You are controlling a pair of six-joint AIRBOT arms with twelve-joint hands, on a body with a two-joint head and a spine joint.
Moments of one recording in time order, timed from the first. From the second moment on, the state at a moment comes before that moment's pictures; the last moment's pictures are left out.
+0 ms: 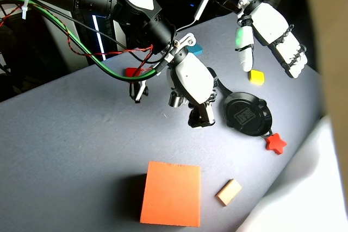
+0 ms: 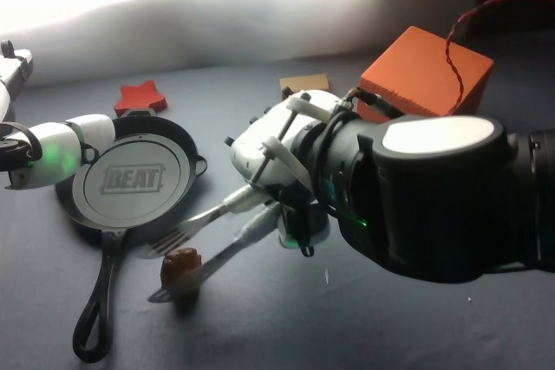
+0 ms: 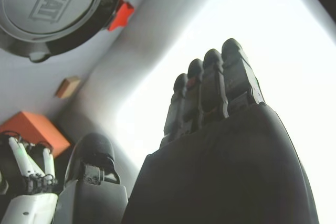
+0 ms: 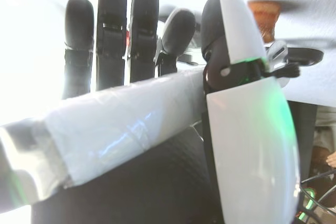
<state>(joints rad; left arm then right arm) 0.51 -0.74 0.64 -1.36 -1.07 1.96 -0.17 -1.50 0.97 -1.21 -0.78 0.14</state>
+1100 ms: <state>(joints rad) 0.51 -0.74 0.64 -1.36 -1.08 1.96 -0.20 -1.50 1.00 -1.27 -0.75 0.18</state>
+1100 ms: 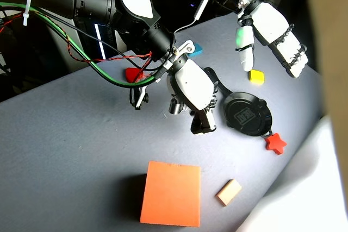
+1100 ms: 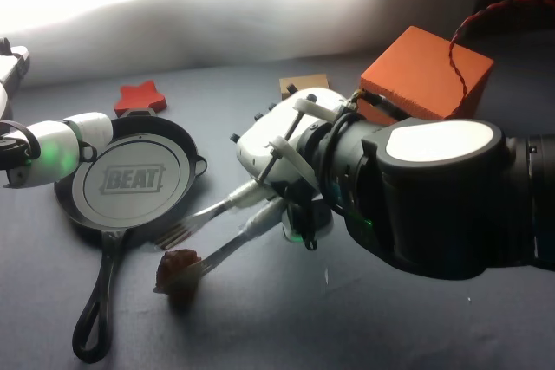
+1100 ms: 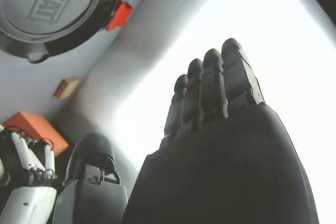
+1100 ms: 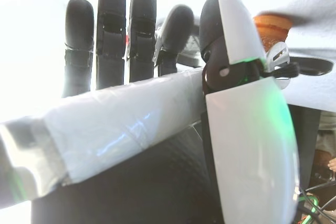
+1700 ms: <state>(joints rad) 0.51 -0.74 0.63 -1.36 -1.09 1.97 -0.23 -1.52 1.03 -1.29 -0.74 0.18</state>
